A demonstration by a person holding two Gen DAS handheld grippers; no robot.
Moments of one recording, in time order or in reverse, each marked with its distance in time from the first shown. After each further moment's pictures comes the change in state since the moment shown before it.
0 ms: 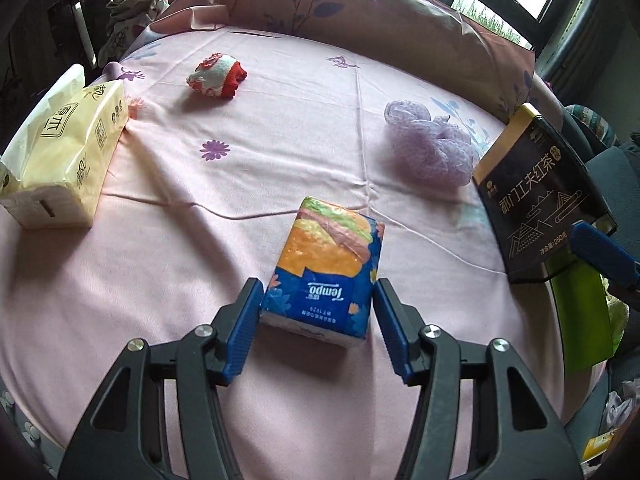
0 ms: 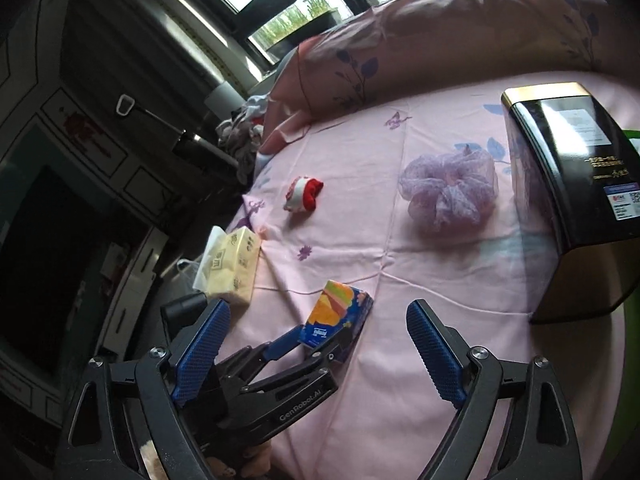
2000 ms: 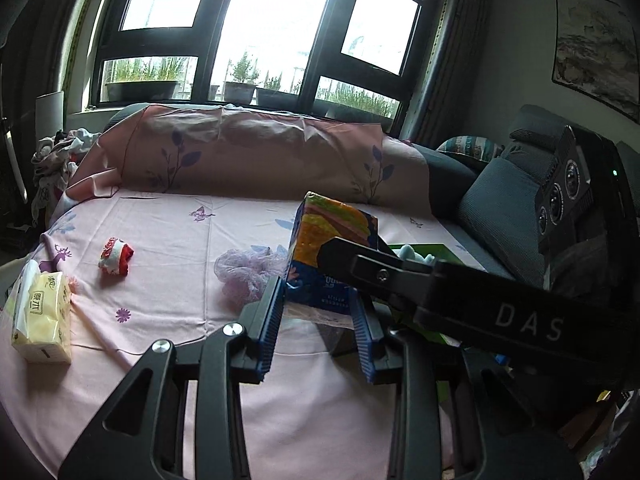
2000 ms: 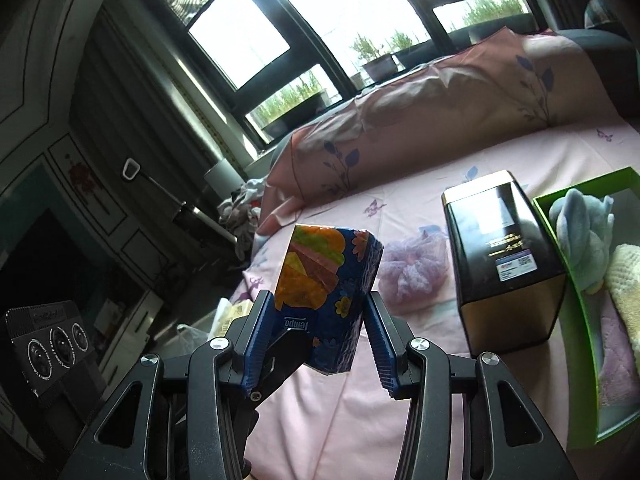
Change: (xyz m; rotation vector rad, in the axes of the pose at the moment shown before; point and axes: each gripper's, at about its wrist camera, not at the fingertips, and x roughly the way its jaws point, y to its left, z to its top) left arm -0.140 -0.123 0.014 0.279 -0.380 -0.294; right arm -0.103 -0.006 0.000 0.017 -0.322 -0.046
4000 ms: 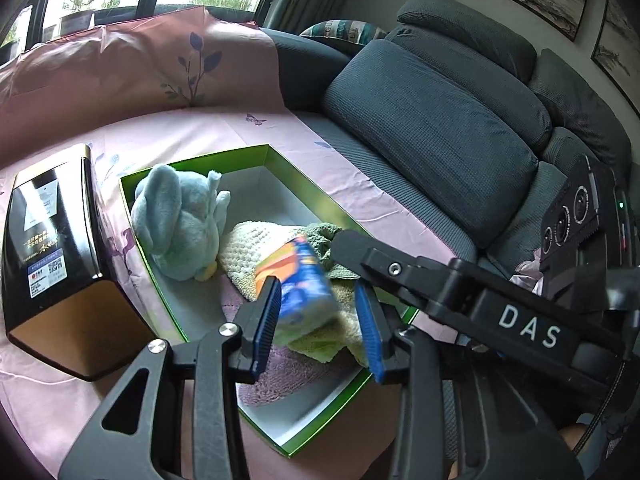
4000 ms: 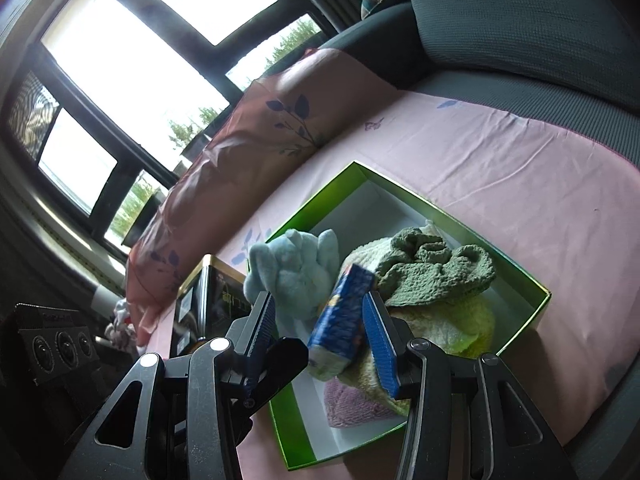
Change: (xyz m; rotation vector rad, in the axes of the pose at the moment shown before) left arm 0.156 -0.174 -0.018 0.153 0.387 -0.421; right arm -0.123 -0.186 -0.010 0.425 -0.212 -0.431
